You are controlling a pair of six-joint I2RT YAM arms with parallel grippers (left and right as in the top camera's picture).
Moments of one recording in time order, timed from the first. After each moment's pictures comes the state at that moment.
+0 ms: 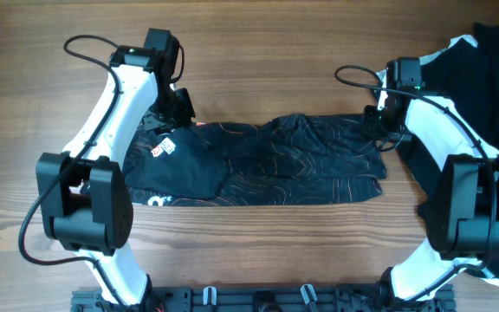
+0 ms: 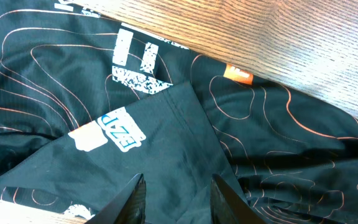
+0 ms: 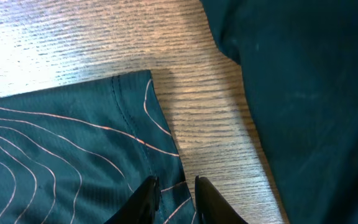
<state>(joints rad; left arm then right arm) -0.17 1.94 1.58 -1.17 0.05 -0.48 -0.04 1.86 1.19 -0.69 0.04 0.12</state>
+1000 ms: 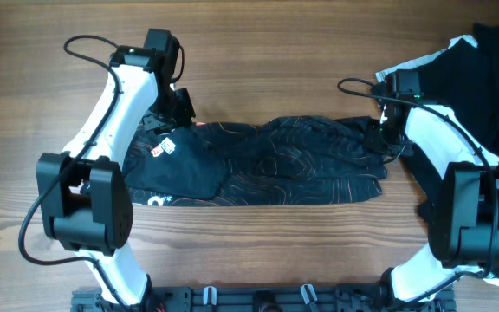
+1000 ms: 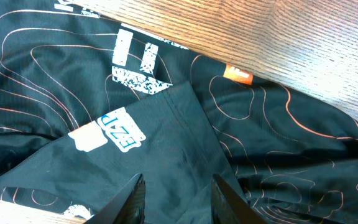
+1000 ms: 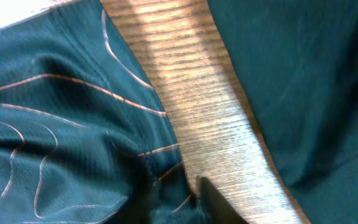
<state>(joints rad) -0.17 1.94 1.58 -1.17 0.05 -0.48 -0.04 1.81 1.12 -0.74 0.09 0.19</state>
